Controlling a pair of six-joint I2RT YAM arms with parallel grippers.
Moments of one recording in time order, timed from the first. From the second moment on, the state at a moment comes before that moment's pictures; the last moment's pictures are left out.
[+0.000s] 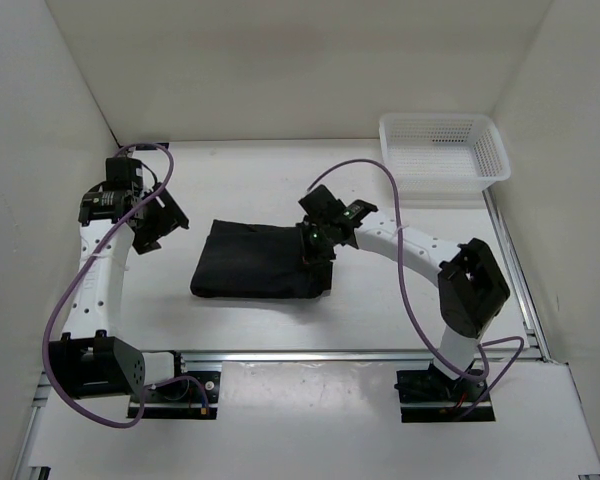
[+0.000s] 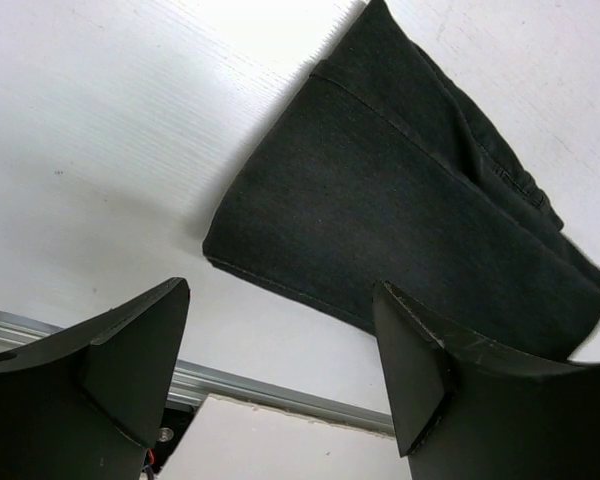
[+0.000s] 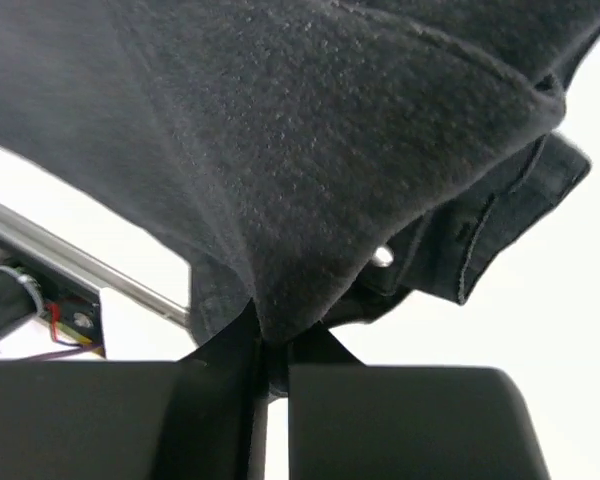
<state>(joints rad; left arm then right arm) 0.07 1.28 1.37 -1.10 0.02 -0.52 0.80 1.75 1.35 -0.67 -0.19 0.60</state>
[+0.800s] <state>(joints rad) -0.11 1.40 1.35 -1.06 0.02 -0.51 0.70 1.76 1.45 -0.78 -0.06 0.45</state>
